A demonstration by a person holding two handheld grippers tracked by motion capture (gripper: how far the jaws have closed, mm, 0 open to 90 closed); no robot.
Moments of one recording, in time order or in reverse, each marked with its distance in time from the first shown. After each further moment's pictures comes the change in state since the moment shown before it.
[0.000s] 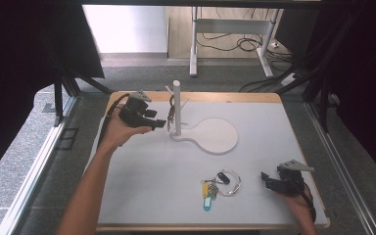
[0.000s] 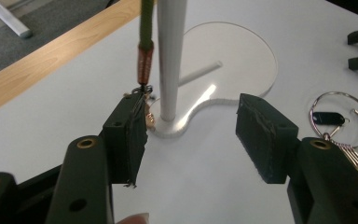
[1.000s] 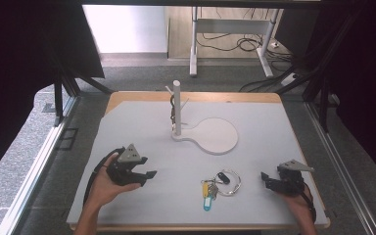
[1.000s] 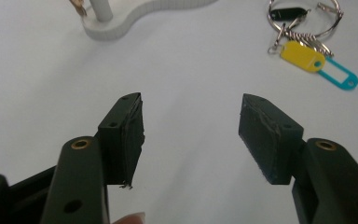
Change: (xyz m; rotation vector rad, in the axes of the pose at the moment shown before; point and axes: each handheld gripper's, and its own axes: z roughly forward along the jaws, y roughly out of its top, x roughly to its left) left arm -0.079 -0.122 -0.010 0.039 0.013 0.063; right arm 0.000 0.000 0.000 -0.001 -0.003 -0.003
